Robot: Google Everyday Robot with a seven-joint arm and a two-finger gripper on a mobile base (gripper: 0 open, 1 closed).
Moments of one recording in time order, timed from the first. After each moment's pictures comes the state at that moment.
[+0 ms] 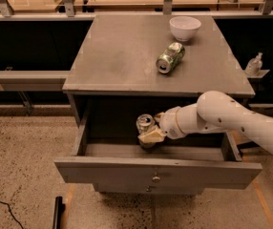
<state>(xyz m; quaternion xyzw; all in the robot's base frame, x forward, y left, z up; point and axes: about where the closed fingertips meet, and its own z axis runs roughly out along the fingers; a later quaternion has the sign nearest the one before) 0.587 -0.045 0.676 -0.51 0.75 0.22 0.36</state>
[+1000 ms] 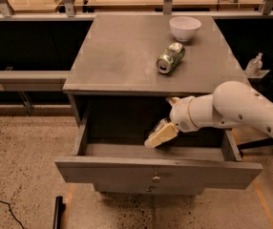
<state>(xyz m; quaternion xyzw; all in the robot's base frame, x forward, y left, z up) 0.578 -0.071 0.740 -0.50 0.76 0.17 0.39</state>
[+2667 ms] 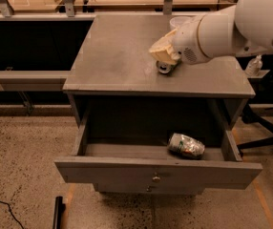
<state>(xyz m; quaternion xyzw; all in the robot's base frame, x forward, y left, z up) 0.599 -0.058 0.968 -0.48 0.72 0.08 0.49</state>
